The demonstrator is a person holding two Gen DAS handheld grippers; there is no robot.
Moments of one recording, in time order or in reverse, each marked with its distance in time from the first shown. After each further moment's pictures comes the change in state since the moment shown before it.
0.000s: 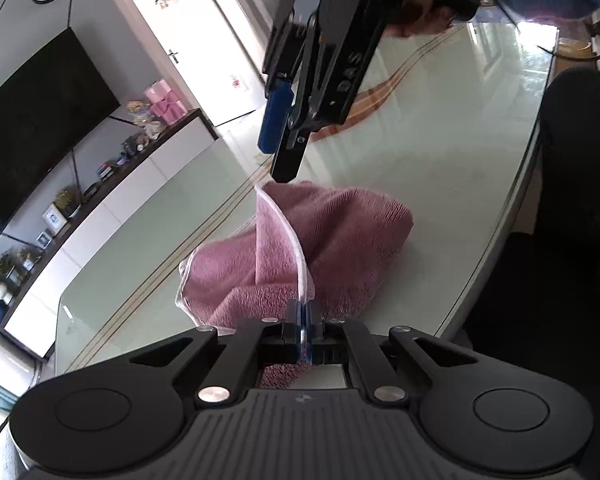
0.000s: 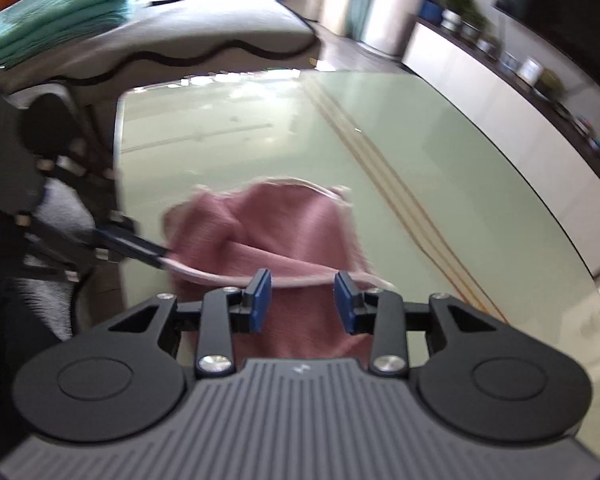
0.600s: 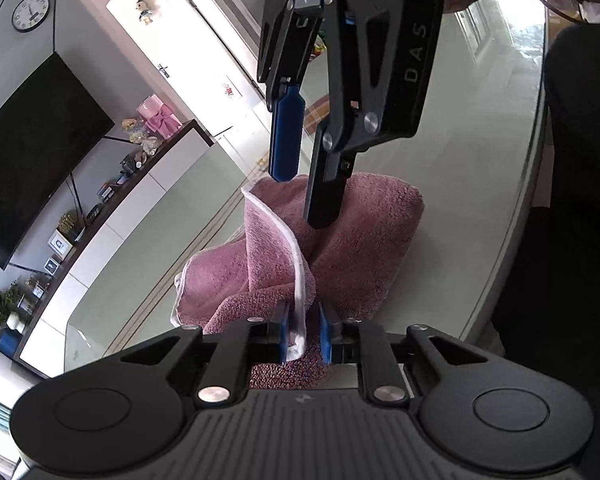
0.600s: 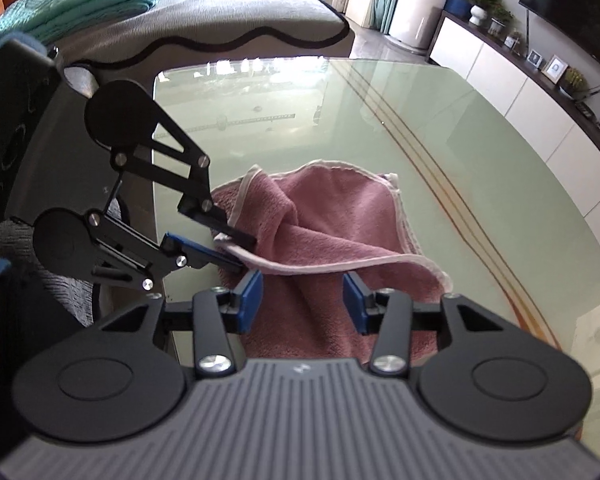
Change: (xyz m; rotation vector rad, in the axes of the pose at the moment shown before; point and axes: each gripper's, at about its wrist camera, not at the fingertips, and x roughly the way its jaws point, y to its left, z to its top) left arm 0.013 -0.010 -0.007 0.081 -0.001 0.013; right arm 0.005 0.016 -0.006 0.008 0.021 0.038
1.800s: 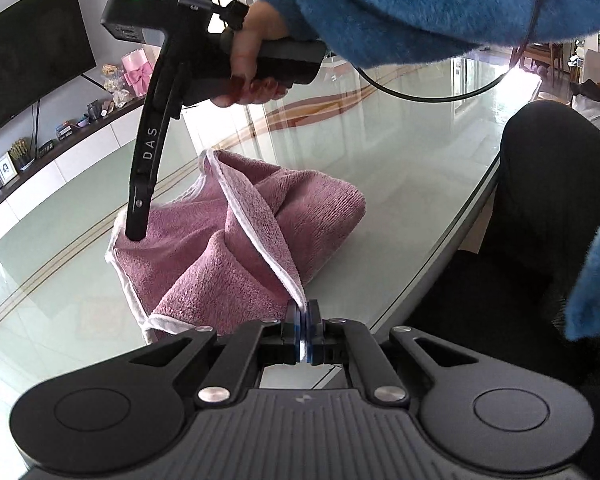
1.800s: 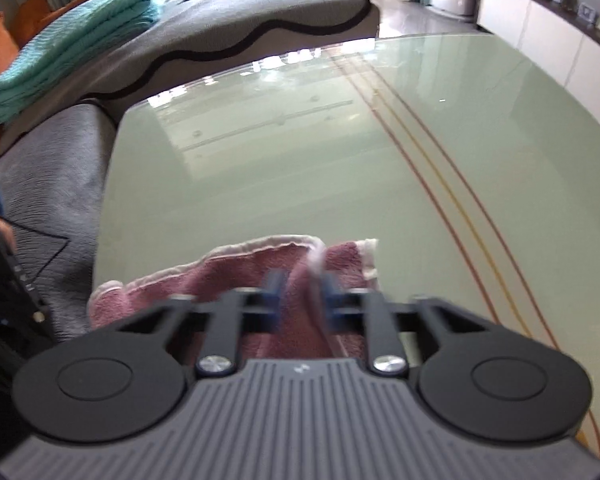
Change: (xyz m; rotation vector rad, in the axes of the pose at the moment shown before) left arm -0.023 0.004 -0.026 -0.255 -0.024 -0.229; right arm 0.102 -0.090 0.066 0.058 0.062 0.296
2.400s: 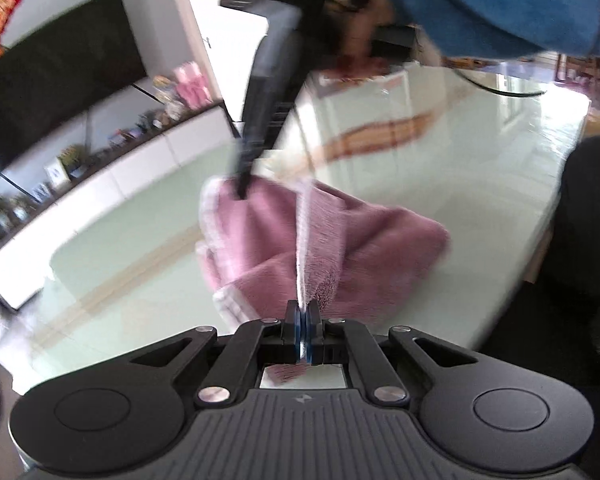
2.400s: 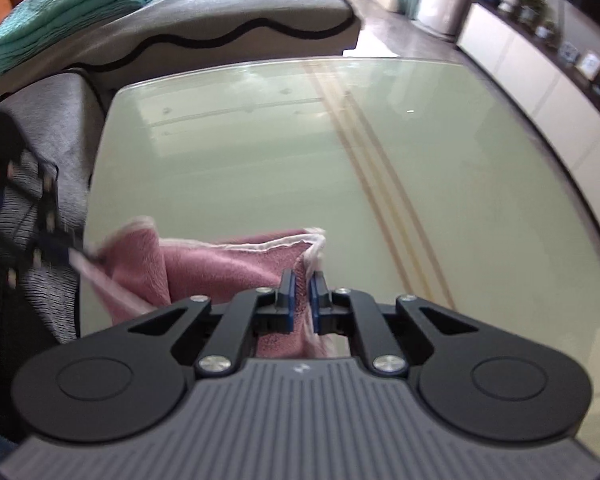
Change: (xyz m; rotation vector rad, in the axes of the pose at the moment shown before) left arm -0.028 0.038 0.028 -0.012 -0.043 0.202; right arm -0.073 0.004 -0.013 -0.076 0.015 -0.214
